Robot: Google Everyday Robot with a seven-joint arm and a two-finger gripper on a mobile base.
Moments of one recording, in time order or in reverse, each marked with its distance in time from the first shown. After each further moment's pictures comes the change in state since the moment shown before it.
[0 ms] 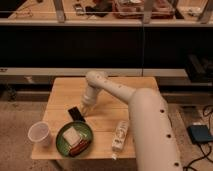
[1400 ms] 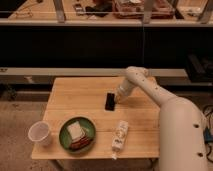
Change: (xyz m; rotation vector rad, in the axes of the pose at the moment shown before) arm 0.035 0.206 -0.121 -0.020 0.357 0.291
